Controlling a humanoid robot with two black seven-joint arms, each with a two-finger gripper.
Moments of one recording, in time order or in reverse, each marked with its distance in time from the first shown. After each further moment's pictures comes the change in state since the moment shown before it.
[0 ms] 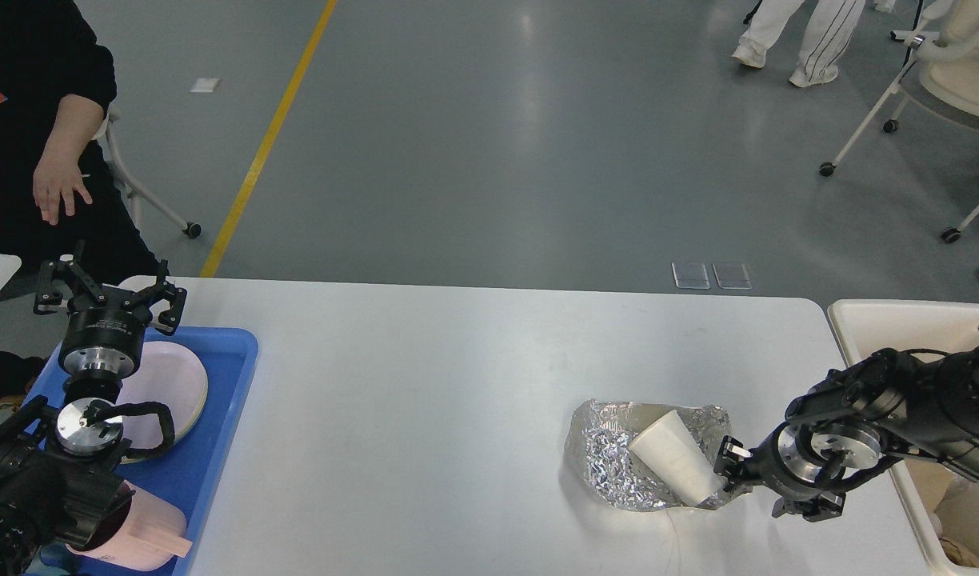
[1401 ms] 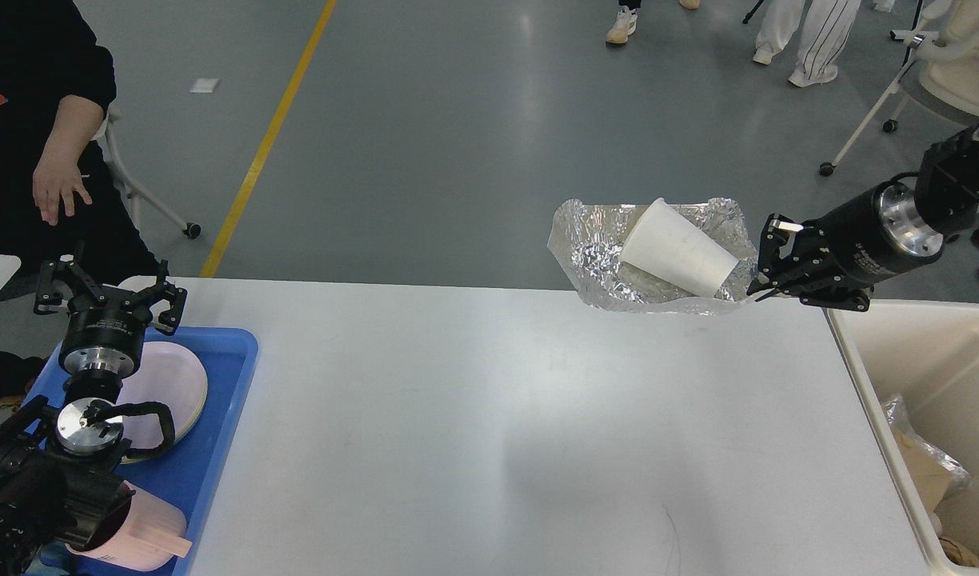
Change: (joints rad) left arm 0.000 0.000 0.000 0.000 0.000 0.000 0.000; right arm 0.674 -0.334 0.056 0.113 0.010 0.445 -0.003
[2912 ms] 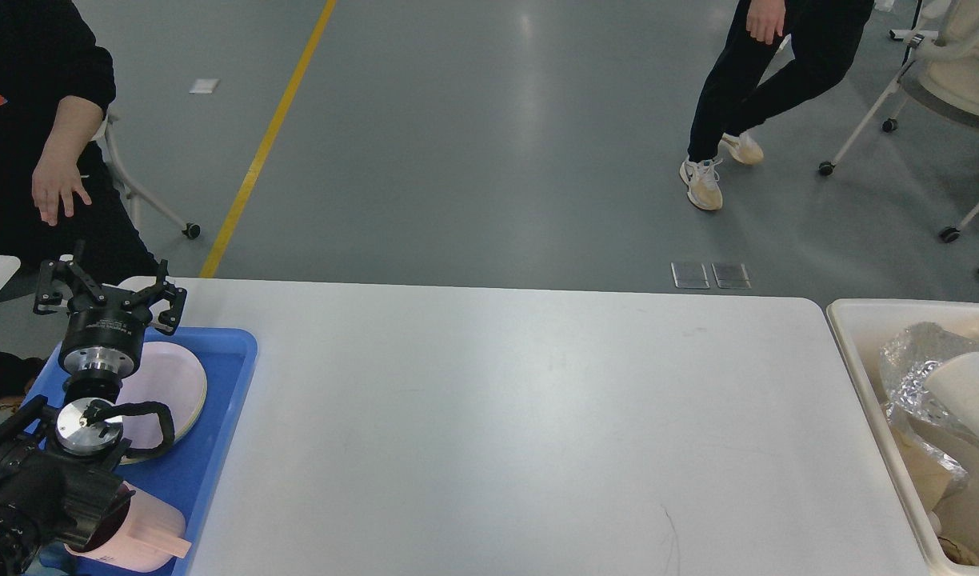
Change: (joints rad) left arm 0.000 0.000 0.000 0.000 0.000 0.000 0.000; right arm -0.968 -0.175 0.178 -0.582 0.164 -0.606 -0.002
